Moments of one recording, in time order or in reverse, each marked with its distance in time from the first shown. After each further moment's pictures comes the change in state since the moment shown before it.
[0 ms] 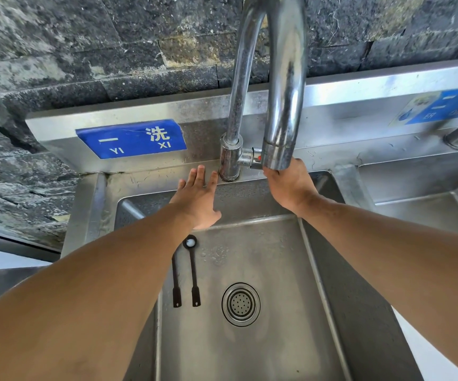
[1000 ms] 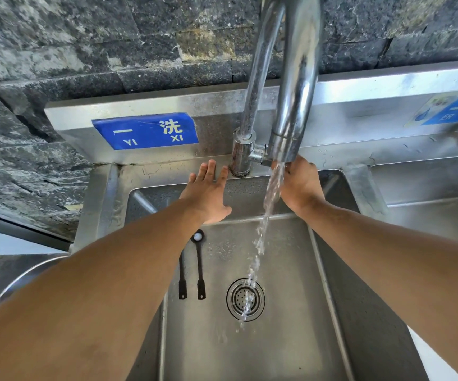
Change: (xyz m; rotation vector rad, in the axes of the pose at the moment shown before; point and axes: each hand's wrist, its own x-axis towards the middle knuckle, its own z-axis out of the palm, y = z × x) left_hand -0.007 0.001 -0.003 -0.013 -0.010 0.016; right_hand -0.006 0.000 0.013 -0.047 0.091 0.050
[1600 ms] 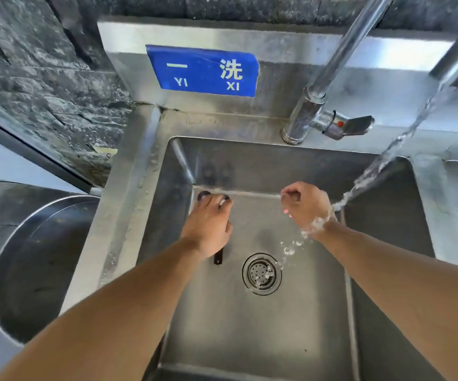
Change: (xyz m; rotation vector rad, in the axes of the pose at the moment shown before) left_hand -0.100 -0.021 0.127 -0.270 0.234 -0.117; right_hand -0.051 0.057 0.096 -0.051 -0.330 0.043
